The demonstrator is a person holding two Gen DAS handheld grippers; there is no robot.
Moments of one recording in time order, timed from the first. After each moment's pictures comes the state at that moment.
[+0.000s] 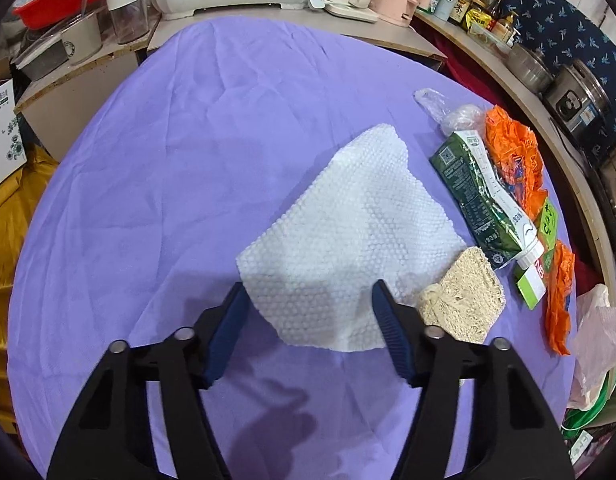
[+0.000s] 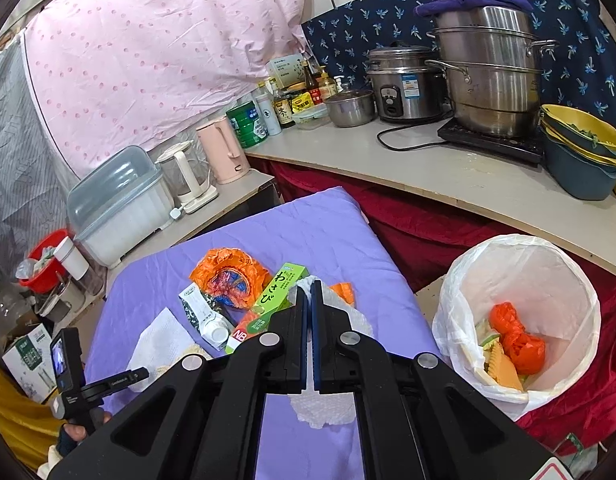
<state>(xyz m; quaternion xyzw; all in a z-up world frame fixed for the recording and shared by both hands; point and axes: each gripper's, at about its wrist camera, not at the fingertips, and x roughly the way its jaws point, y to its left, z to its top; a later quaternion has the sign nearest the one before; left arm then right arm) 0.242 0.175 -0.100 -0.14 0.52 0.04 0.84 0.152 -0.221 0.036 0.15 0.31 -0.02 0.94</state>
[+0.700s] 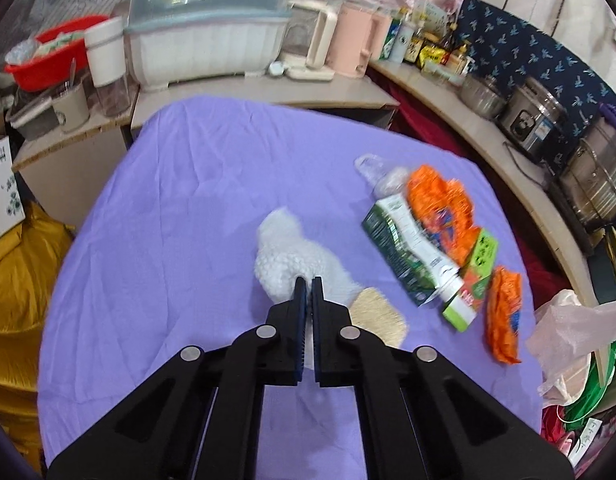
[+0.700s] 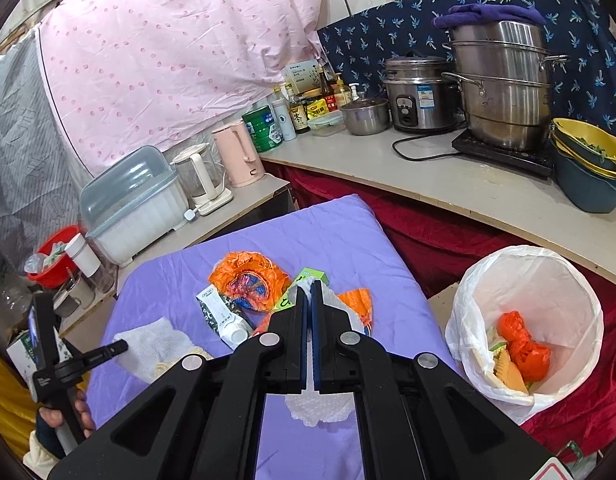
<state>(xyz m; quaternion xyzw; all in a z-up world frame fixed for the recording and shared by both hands) 0.228 0.158 -0.012 -0.12 0.43 0.00 0.89 0.146 -0.208 0.052 0.14 0.30 0.00 0.94</state>
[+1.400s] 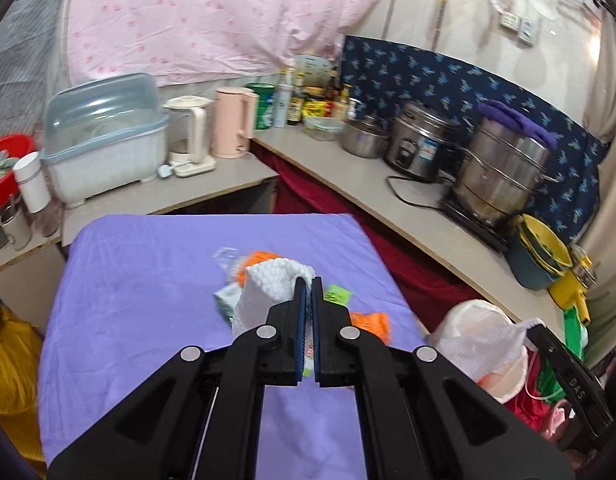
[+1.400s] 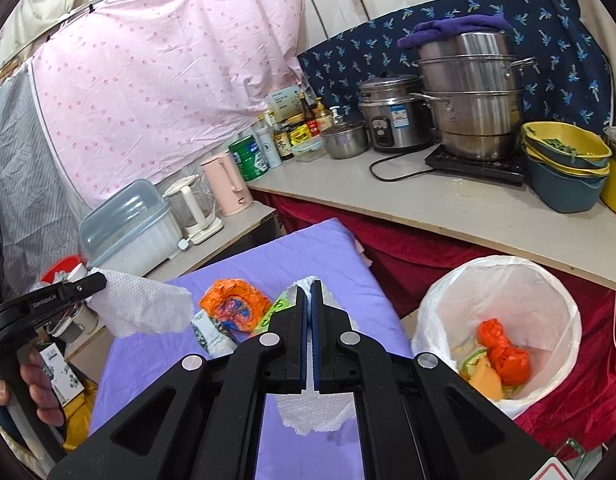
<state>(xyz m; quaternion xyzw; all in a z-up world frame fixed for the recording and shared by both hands) 0.197 0.023 0.110 -0.06 0.33 -0.15 0.93 0.114 -0.255 0.072 0.17 0.26 -0.03 0.95</state>
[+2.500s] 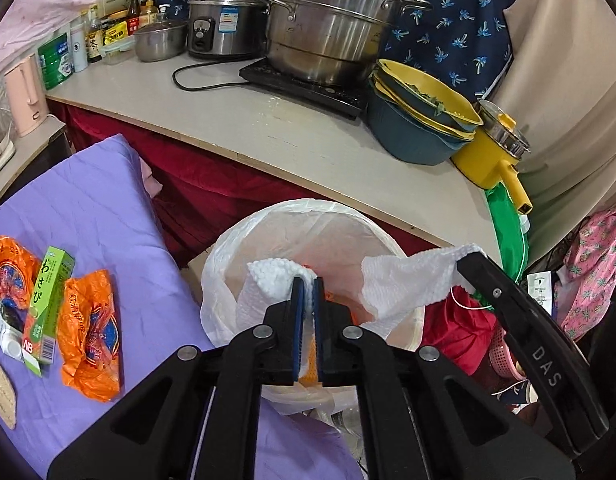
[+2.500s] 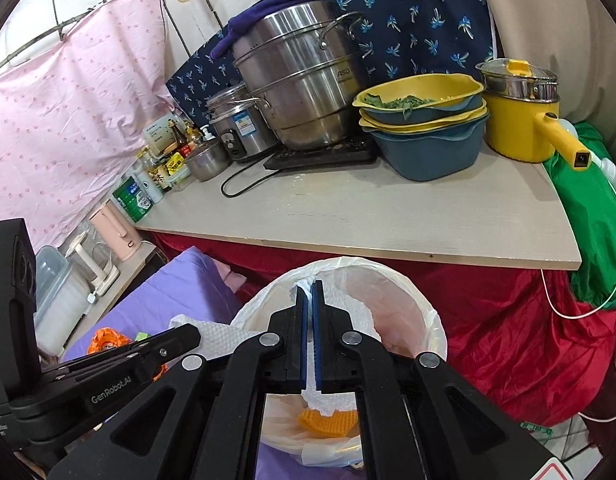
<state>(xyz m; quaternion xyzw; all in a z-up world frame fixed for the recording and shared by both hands) 0.195 -0.300 0.021 0.04 0.45 -0.34 0.82 0.087 -0.461 0.013 0.25 0.27 -0.18 0.91</state>
